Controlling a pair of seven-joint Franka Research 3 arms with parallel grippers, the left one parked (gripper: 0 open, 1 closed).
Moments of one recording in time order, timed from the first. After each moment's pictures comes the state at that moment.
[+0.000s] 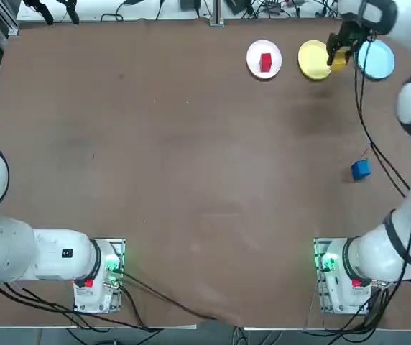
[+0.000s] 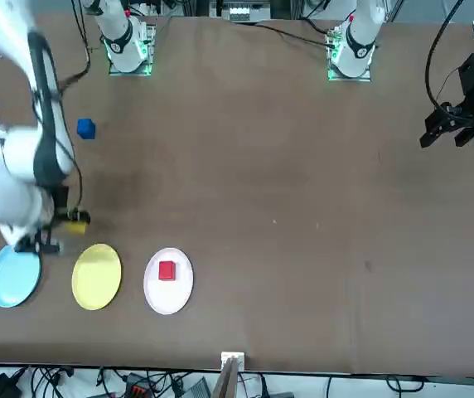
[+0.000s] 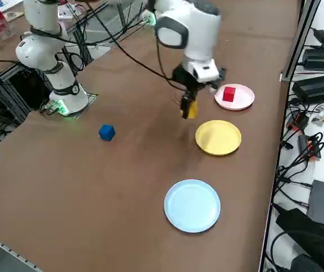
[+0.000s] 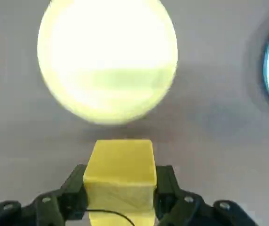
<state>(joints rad) 0.11 0.63 -0.14 -1.45 0.01 1.96 -0.01</state>
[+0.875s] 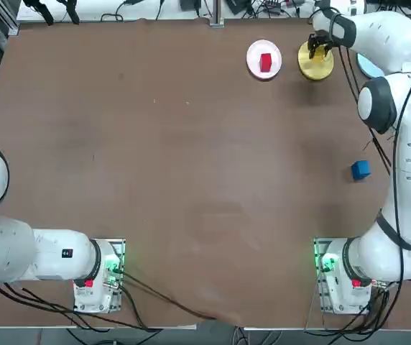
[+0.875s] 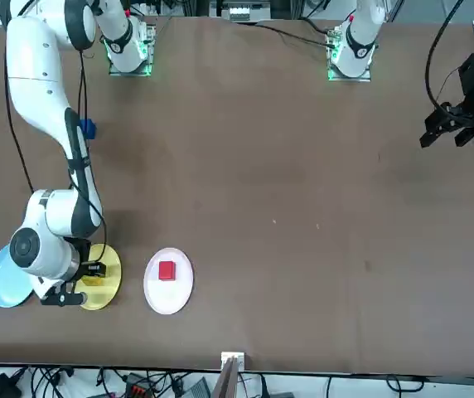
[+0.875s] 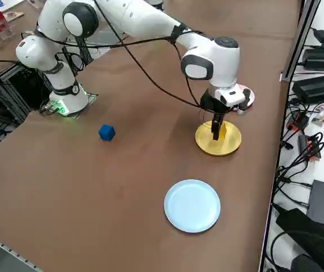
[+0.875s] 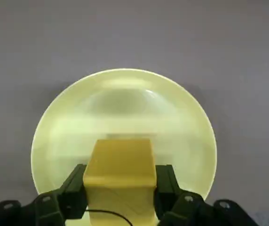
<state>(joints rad) 0.11 0.92 -0.12 -1.20 0.02 2.15 0.00</state>
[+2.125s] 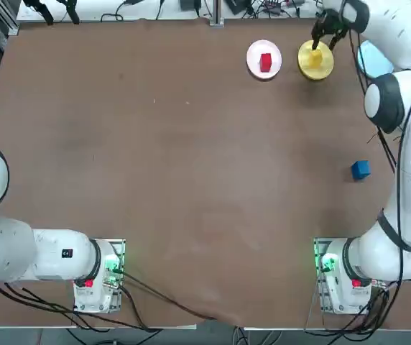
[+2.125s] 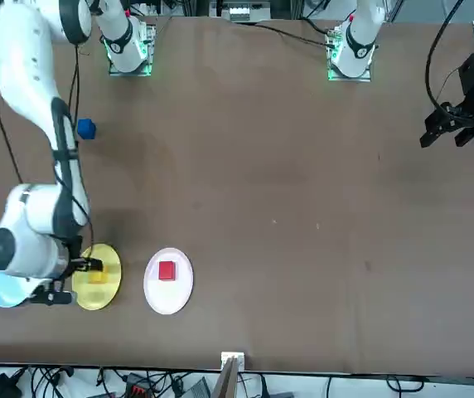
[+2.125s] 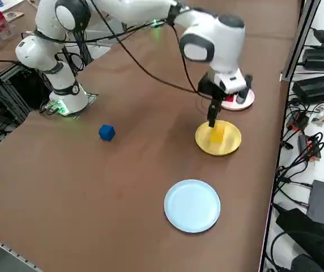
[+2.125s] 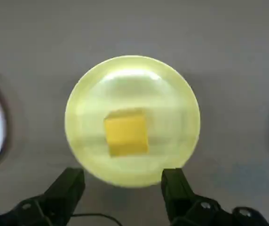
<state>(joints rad) 0.09 0.80 -0.12 -1.14 0.08 1.87 -0.01</state>
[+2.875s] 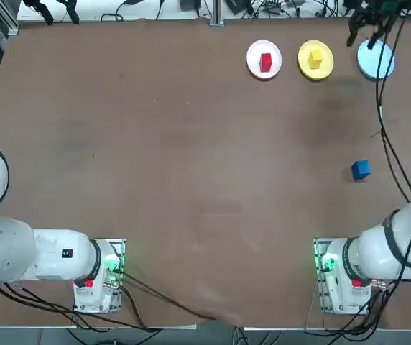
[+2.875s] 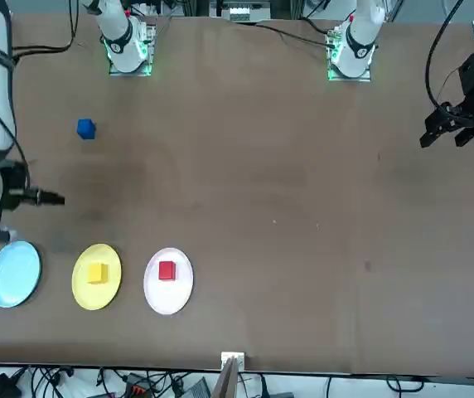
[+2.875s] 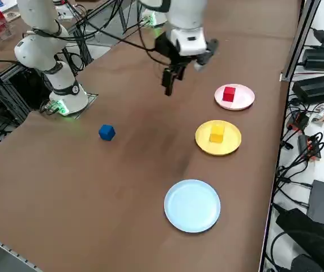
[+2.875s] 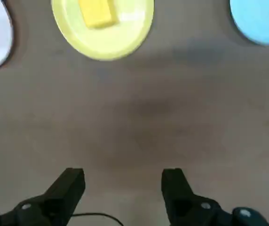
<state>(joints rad) 0.01 0.34 -0.13 -1.55 0.08 1.63 -0.02</state>
